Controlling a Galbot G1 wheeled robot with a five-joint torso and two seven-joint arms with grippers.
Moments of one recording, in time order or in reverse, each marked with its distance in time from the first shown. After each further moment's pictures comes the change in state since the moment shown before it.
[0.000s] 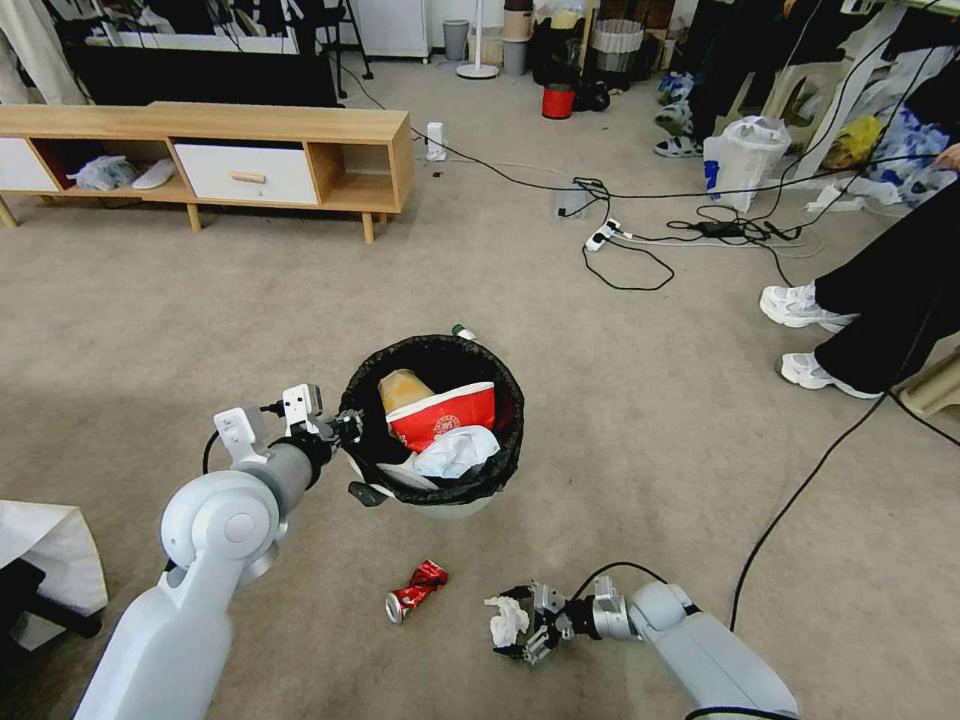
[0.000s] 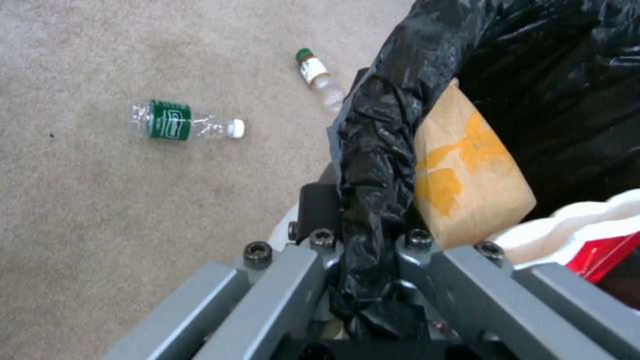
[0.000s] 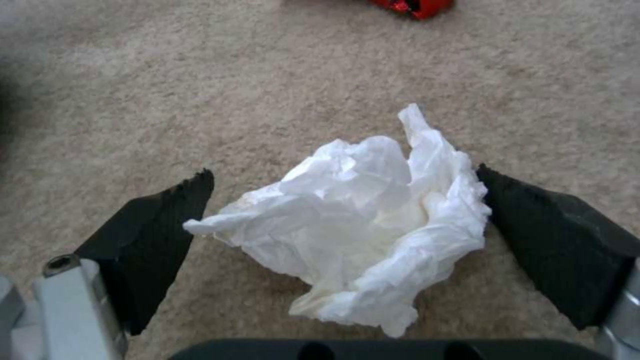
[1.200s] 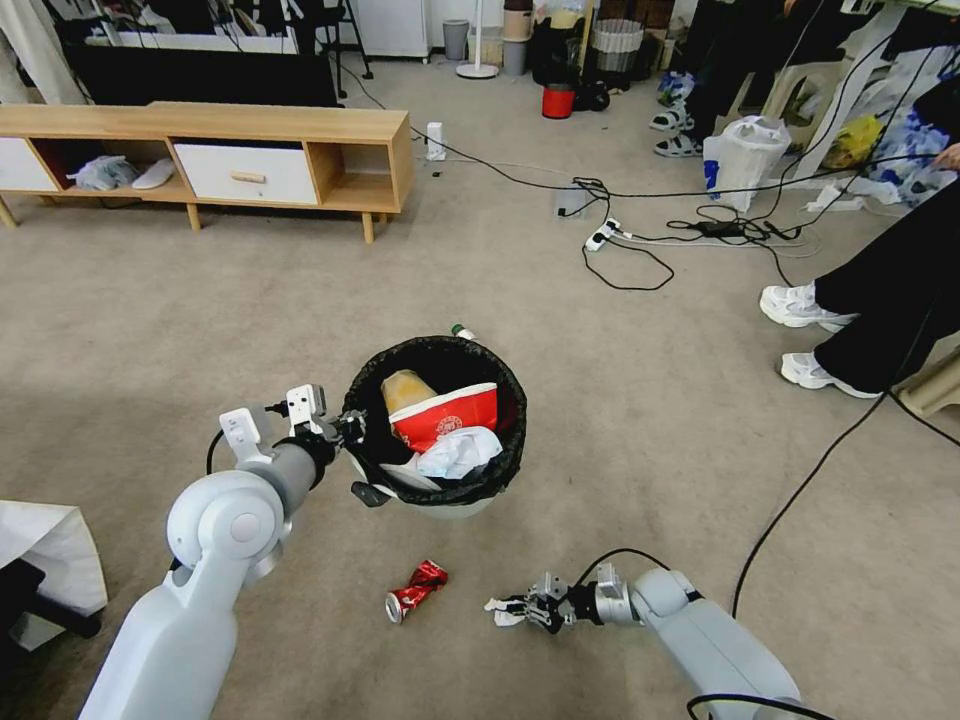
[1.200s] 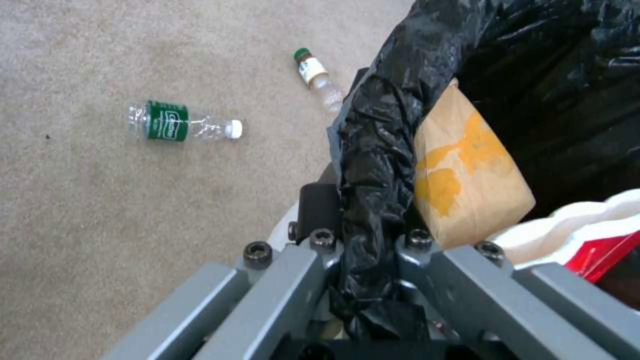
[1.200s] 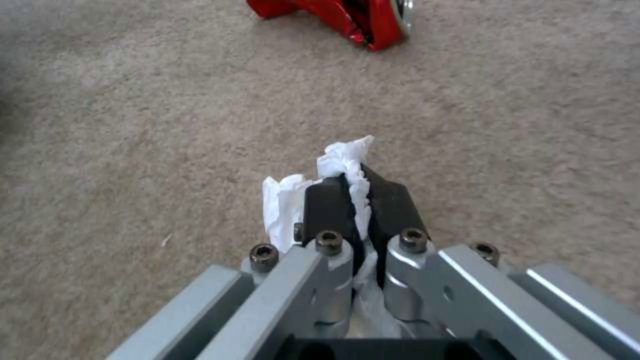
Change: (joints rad) left arm -0.010 -0.006 0.011 0.009 0.013 -0.001 0.003; right arm 0.030 -0.027 -0.003 0.034 0.008 -0.001 -0.007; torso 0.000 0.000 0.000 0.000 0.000
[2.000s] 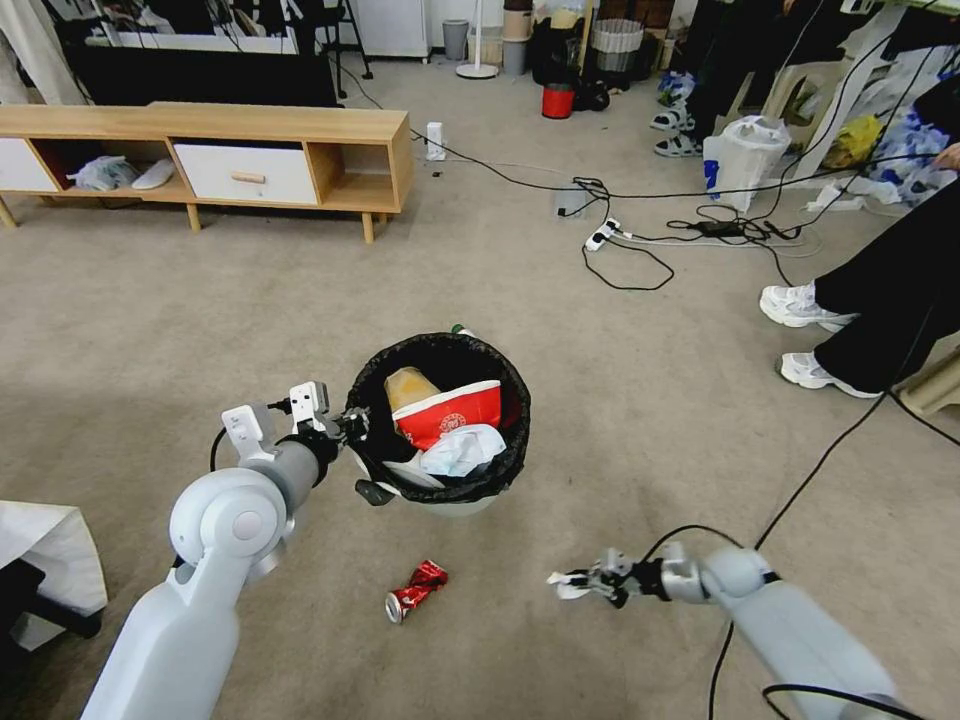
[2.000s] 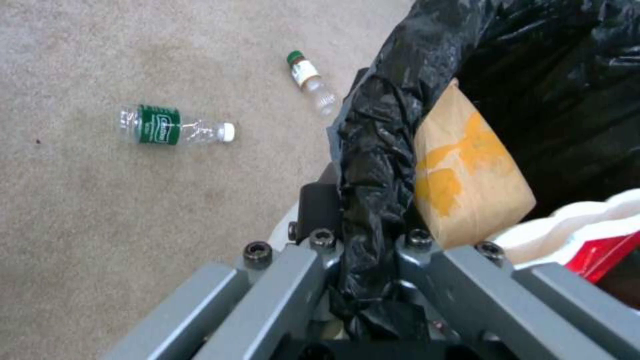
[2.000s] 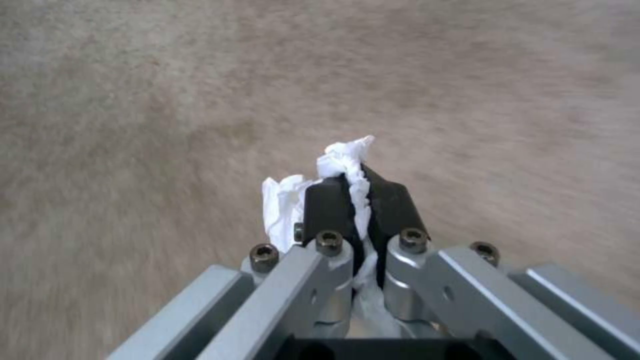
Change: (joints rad) left arm -0.004 0.001 0.007 -0.010 -0.006 0.000 -0.004; right arm -0.014 -0.253 0.056 0.148 0.062 -0.022 -0.015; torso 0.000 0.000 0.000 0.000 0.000
